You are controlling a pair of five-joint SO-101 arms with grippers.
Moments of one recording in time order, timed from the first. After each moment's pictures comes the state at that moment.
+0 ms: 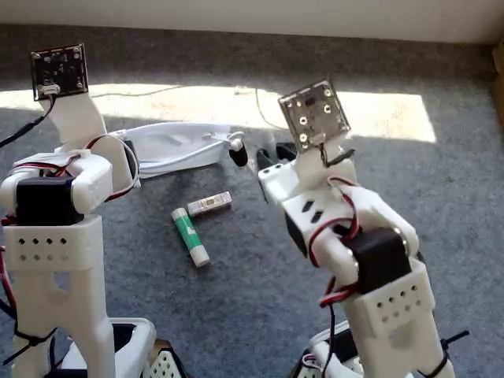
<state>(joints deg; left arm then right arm) -6.5 -33.7 9.3 84.1 16.1 -30.1 -49.9 19.9 62.9 7.9</state>
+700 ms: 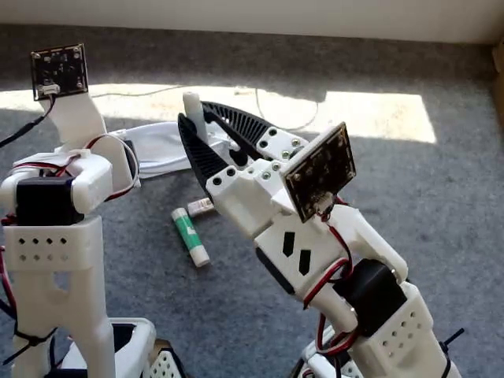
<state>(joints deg) -6.5 -33.7 9.3 83.9 16.1 -45.1 -53.0 19.9 34.6 7.9</state>
